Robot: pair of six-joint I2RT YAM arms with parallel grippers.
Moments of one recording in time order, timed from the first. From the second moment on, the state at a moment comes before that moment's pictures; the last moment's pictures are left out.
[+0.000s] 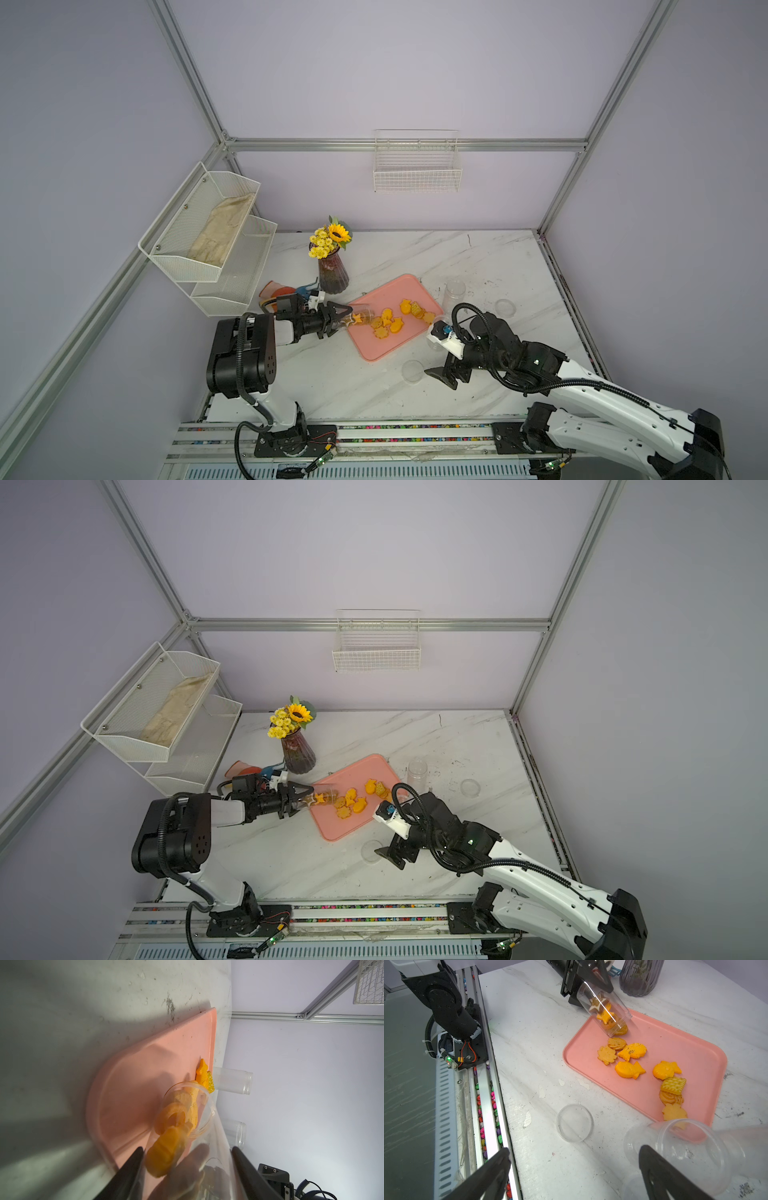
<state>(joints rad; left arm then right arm) 0.17 1.69 0.59 0.22 1.08 -0.75 0.90 0.92 0.70 -0.45 -0.26 -0.14</state>
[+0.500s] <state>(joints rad) 0.20 1.66 0.59 0.17 1.07 -0.72 0.90 0.93 0.75 -0.48 -0.14 -0.03</state>
